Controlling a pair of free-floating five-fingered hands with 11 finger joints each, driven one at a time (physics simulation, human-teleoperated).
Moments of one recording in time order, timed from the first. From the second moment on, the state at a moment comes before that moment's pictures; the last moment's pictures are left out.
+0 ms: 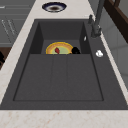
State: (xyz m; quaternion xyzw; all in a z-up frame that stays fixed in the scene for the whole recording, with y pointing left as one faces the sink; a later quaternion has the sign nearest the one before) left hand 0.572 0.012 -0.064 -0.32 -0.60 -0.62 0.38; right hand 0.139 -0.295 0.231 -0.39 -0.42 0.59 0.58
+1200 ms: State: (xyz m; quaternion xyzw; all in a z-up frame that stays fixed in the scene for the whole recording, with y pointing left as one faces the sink) left hand 0.521 0.012 -0.066 -0.11 -0.70 -0.70 0.14; right hand 0.139 -0.295 0.231 -0.39 -0.42 0.59 0.58
